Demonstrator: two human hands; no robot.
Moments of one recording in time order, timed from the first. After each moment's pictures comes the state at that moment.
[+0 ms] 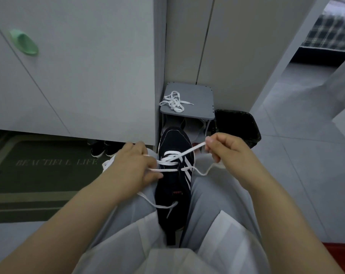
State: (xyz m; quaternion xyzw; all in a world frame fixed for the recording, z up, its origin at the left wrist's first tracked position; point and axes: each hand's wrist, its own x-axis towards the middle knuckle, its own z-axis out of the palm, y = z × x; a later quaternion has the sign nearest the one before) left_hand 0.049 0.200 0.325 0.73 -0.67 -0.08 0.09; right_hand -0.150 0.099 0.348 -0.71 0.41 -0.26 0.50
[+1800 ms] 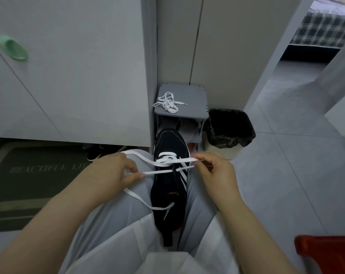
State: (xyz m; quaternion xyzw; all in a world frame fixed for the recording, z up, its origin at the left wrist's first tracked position) left_hand 0.069 0.215 0.334 0.75 -0.64 -0.14 0.07; right_hand -0.147 0.121 0.283 -0.72 0.48 -0.35 0.37
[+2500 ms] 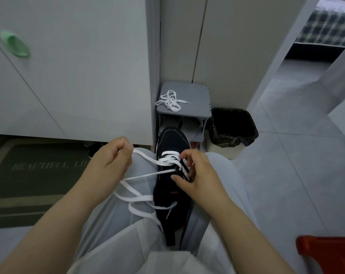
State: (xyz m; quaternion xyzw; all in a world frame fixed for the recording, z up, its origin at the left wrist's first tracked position) left_hand 0.056 0.221 0.343 0.69 -0.46 -0.31 0.47; right_hand -0.127 0.135 0.285 -0.80 0.42 -0.24 0.36
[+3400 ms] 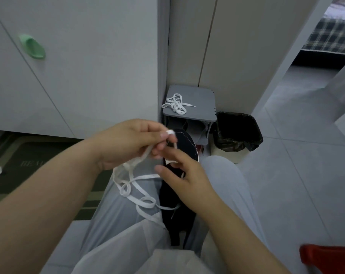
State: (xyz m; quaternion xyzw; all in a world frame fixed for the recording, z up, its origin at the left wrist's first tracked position) left_hand 0.064 0.187 0.393 0.54 -0.49 -0.57 0.37; right_hand -0.094 0.157 0.312 -0.75 0.31 -0.27 0.52
